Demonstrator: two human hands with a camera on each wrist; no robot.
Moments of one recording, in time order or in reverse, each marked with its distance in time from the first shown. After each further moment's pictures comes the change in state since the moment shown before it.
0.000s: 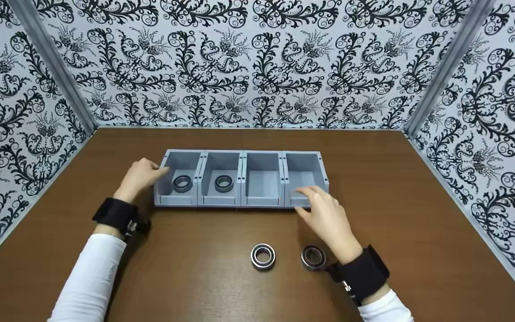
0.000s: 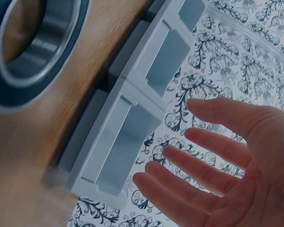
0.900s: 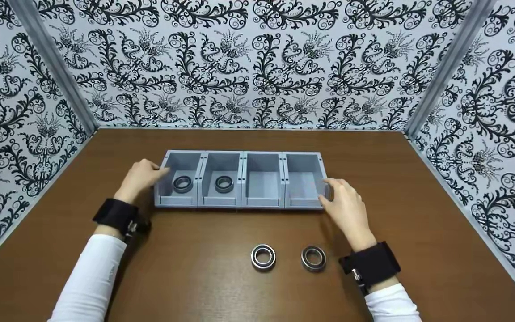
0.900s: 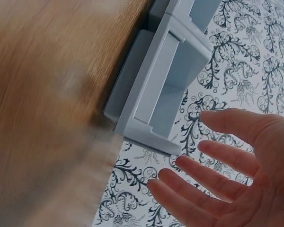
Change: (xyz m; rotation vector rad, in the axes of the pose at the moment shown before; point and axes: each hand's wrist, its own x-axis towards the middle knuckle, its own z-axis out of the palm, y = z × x) left_hand 0.000 0.000 0.000 0.004 -0.007 -0.010; right_hand 0.007 0.049 -0.009 0.012 0.062 0.171
